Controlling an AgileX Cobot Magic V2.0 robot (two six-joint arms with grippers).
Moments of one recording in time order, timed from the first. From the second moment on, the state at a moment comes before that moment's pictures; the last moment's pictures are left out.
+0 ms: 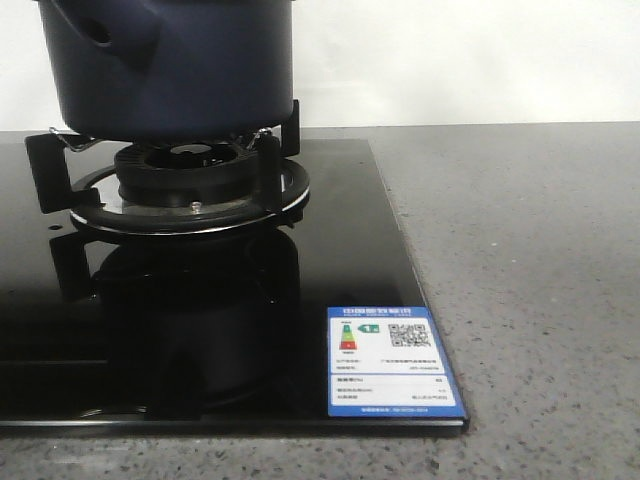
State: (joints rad) left arm -0.31 1.00 -0.92 -0.37 -0.03 0.30; right arm 0.67 1.66 -1.54 -0.88 0.53 -0.42
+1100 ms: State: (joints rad) left arm -0.31 1.00 -0.92 -0.37 -0.03 0.30; right arm 0.72 1.66 -1.54 -1.49 0.39 -0.44
